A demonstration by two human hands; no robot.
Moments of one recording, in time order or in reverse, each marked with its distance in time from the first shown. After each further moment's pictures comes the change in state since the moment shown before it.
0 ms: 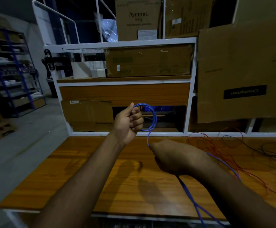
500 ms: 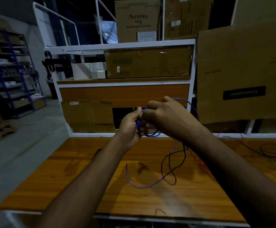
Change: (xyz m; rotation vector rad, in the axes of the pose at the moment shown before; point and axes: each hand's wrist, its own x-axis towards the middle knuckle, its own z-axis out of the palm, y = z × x) left_hand -0.009 -0.013 0.014 0.347 0.108 0.064; right_hand 0.029 0.031 -0.043 -0.430 0.795 -0.333
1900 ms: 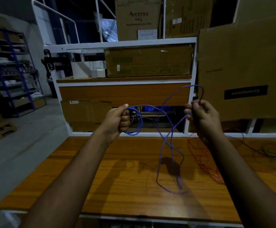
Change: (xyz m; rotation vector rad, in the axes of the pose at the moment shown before) left_hand 0.015 0.026 -0.050 0.123 0.040 -0.016; right_hand -0.068 0.063 0.059 1.626 0.654 1.109
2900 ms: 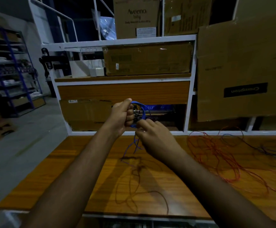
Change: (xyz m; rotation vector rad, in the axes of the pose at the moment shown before) left_hand 0.015 -0.001 0.020 0.031 0.073 0.093; right_hand -0.052 0.059 0.091 -1.612 -0.536 -1.020
